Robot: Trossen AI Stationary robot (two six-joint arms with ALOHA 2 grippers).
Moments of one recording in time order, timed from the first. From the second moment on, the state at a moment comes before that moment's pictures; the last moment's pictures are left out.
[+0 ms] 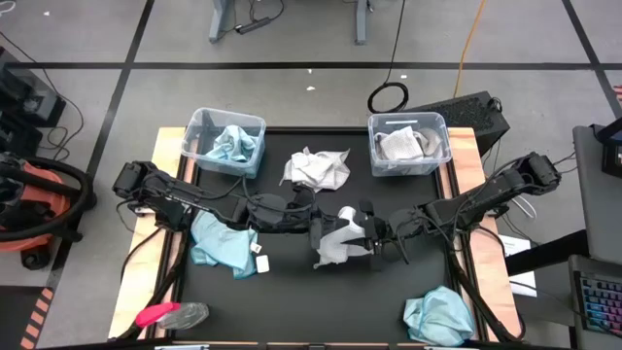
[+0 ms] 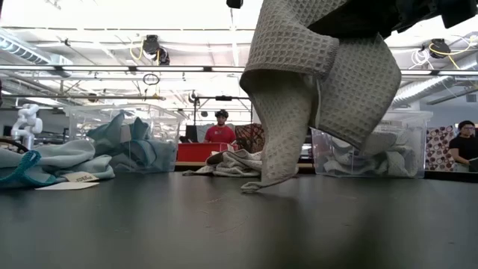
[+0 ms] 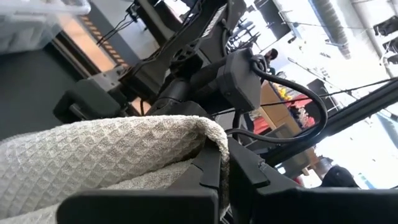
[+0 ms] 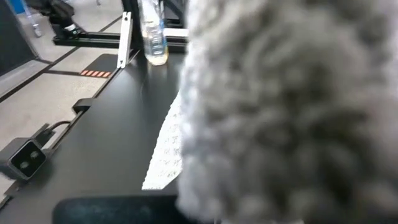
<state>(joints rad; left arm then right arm) -0.24 1.64 1.27 0.30 -0.24 -0.93 0.32 1.26 0.63 0.29 0.17 0.09</state>
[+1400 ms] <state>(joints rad) -0.16 1.61 1.27 0.12 -0.22 -0.99 0.37 1.17 0.63 0.10 0.16 0.17</state>
